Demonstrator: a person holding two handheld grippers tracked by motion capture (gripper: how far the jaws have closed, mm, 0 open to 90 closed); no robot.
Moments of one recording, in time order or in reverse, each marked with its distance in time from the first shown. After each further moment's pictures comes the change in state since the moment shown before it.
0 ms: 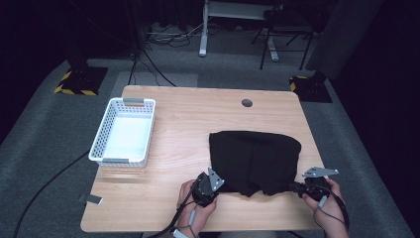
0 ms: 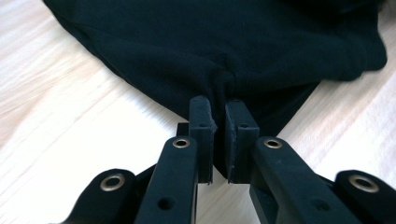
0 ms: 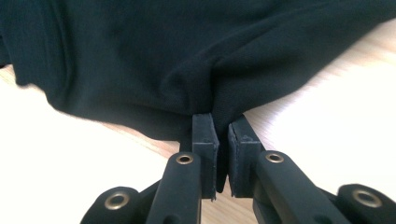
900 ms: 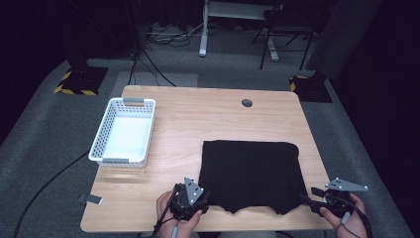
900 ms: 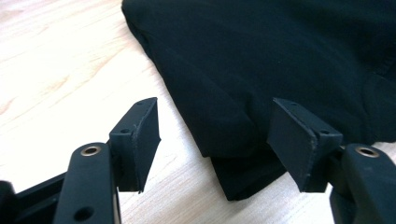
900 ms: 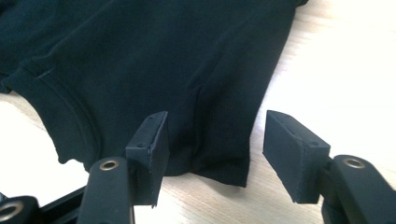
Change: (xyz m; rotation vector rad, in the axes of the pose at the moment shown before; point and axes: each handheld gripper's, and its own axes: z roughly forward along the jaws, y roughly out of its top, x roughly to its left) left arm 0.002 -0.029 -0.049 -0.064 0.110 -0.134; right arm -0.003 -0.037 -0.045 -0.090 -0.013 0.130
